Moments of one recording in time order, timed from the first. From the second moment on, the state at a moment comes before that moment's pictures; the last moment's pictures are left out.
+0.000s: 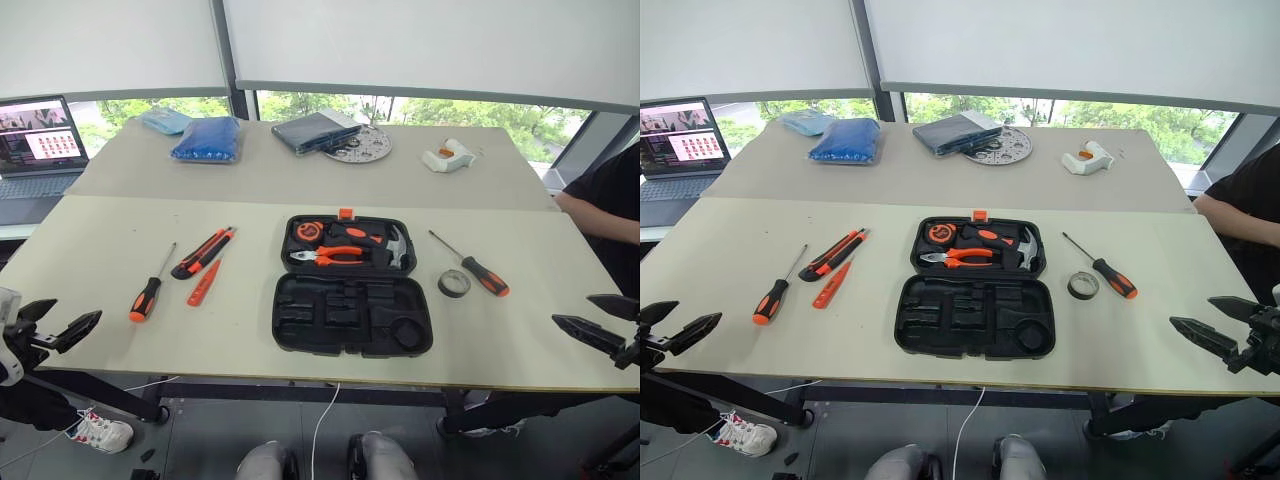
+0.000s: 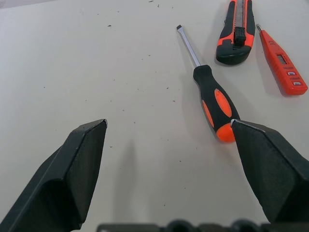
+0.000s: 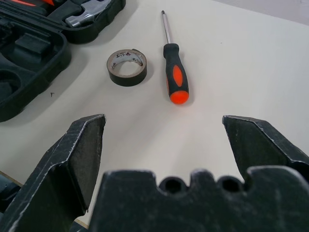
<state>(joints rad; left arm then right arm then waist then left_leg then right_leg) 0.17 0.86 0.70 0.06 -0.47 0.42 -0.83 0.18 -0.97 -0.70 -0.03 0.55 0.53 1.04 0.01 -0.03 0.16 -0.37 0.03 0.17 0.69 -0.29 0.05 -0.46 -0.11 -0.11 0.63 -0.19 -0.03</state>
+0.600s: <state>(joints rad) -0.17 0.96 0.32 0.07 -0.45 0.86 -0.73 -0.14 -1.03 -0.43 -0.58 0.88 0.77 0.97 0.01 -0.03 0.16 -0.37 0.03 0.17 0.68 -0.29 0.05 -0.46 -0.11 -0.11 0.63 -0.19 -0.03</state>
